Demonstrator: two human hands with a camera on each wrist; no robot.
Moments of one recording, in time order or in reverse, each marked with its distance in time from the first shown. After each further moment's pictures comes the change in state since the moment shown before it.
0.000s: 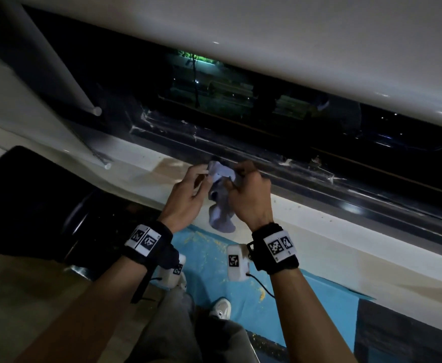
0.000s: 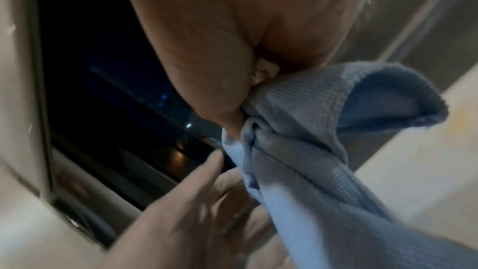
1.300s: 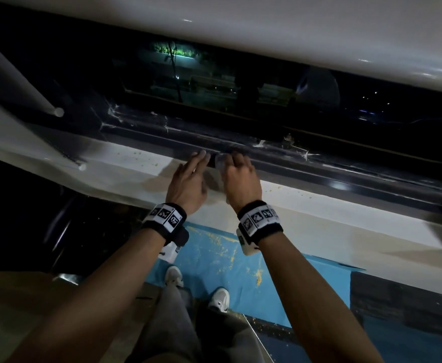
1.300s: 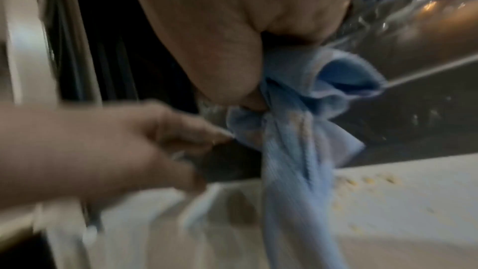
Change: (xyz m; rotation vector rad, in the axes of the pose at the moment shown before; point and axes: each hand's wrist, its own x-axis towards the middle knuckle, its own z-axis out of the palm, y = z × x) left_hand 0.037 -0.036 0.070 0.693 -0.138 0.153; right_hand 0.006 0.062 0.003 -0.625 -0.033 -0.176
